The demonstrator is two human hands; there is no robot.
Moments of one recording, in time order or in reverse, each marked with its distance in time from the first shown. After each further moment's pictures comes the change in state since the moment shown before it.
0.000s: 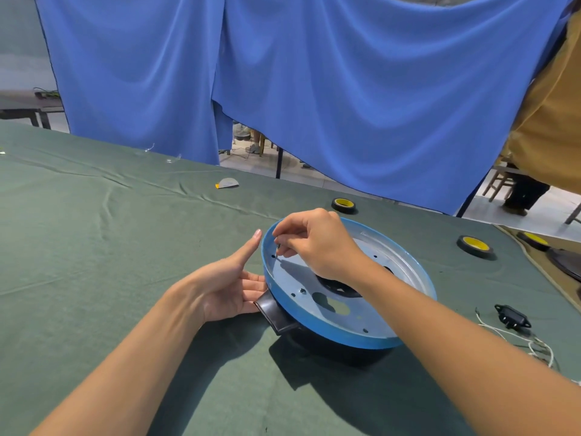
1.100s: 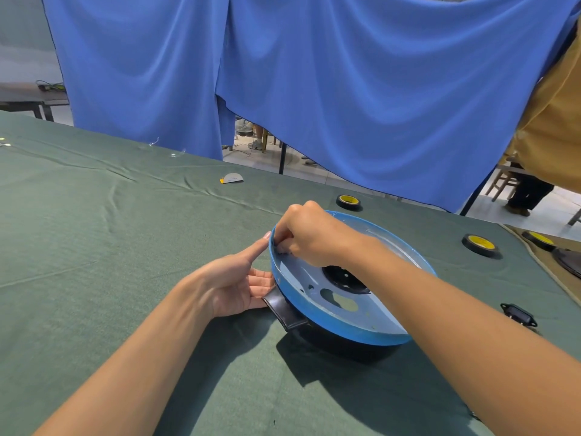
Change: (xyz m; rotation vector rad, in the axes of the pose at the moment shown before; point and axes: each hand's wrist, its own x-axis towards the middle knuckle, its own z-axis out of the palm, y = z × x) left_hand -0.005 -0.001 0.006 -0.018 0.039 -0.005; right_hand 0.021 -0.018 0.002 -0.477 -0.304 -0.012
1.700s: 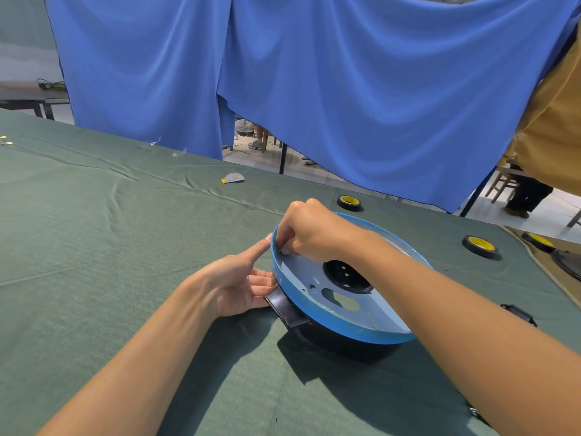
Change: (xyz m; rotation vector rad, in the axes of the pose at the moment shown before) left_hand -0.003 -0.001 0.004 -0.039 0.025 0.003; right_hand 0.001 -0.004 -0.006 0.002 -0.046 0.001
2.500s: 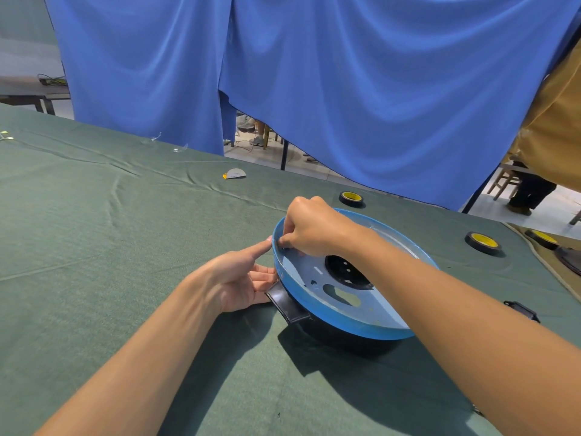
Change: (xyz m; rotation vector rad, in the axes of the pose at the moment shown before) left_hand 0.001 -0.001 -0.003 -0.049 0.065 -0.011; right_hand 0.005 -0.002 0.005 -0.025 0.030 0.112
